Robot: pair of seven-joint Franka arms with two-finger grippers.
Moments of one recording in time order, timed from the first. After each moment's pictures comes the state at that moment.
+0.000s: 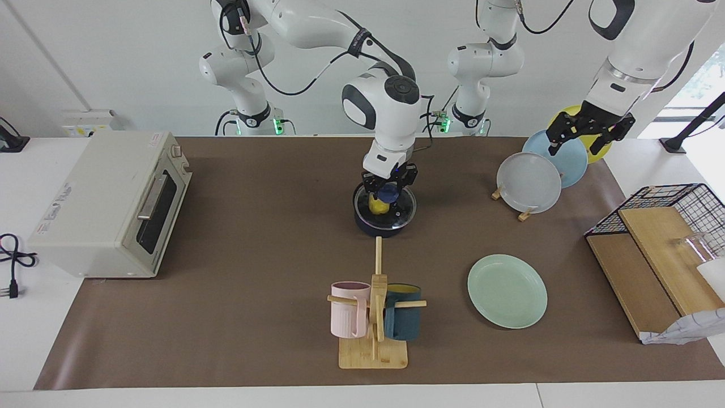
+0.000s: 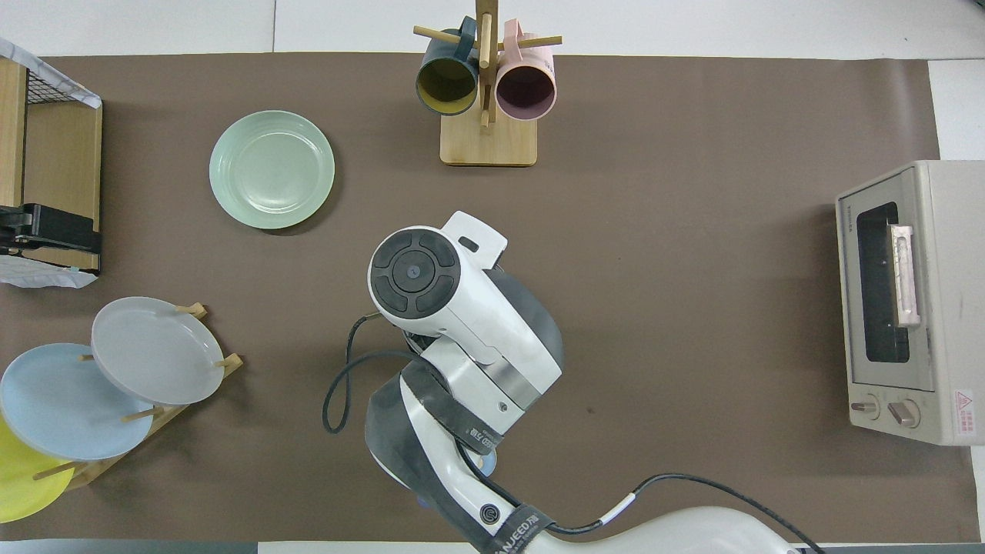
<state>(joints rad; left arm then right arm) -0.02 -0.05 -0.03 -1.61 0.01 1.57 0.03 0.70 0.42 0.04 -1.54 -0.02 1.95 0.54</state>
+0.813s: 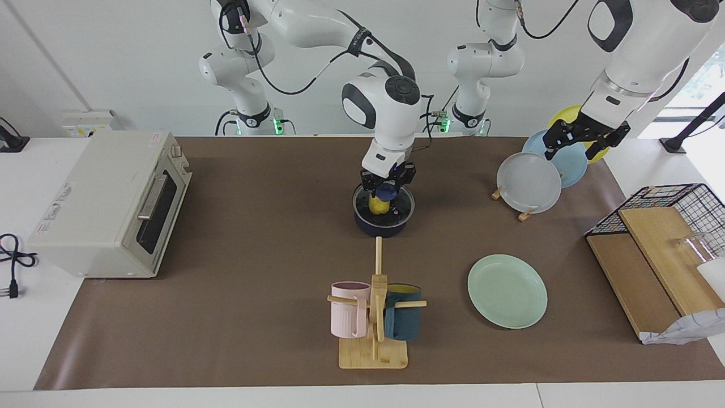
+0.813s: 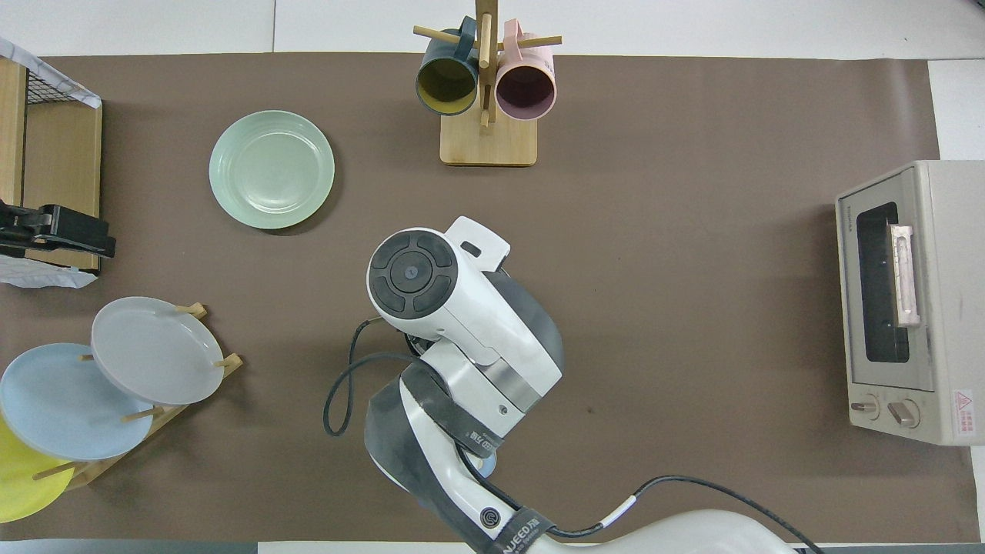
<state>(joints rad) -0.07 -0.01 0.01 -1.60 0.01 1.55 0.03 0.70 0.41 0.04 -1.55 -0.02 1.90 0.56</state>
